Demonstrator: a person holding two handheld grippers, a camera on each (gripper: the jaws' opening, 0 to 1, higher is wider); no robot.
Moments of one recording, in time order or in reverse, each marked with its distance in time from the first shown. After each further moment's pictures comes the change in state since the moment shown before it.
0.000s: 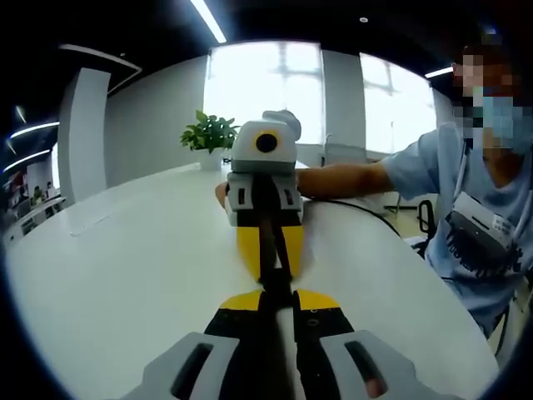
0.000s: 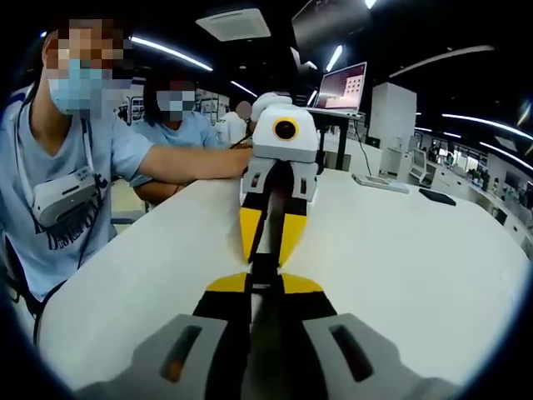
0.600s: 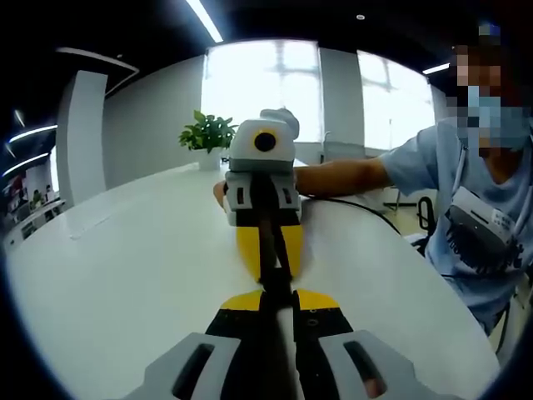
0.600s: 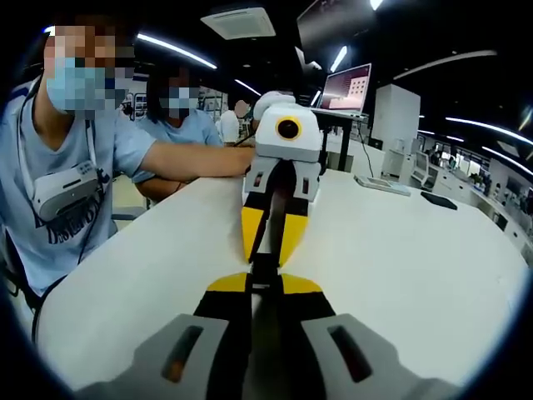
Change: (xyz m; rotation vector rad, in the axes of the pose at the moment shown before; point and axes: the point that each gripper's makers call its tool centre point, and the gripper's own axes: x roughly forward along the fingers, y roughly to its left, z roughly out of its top) left arm -0.001 0.000 0.000 0.012 0.006 -0.003; right arm -0.001 0.008 -0.002 -0.027 0.006 0.008
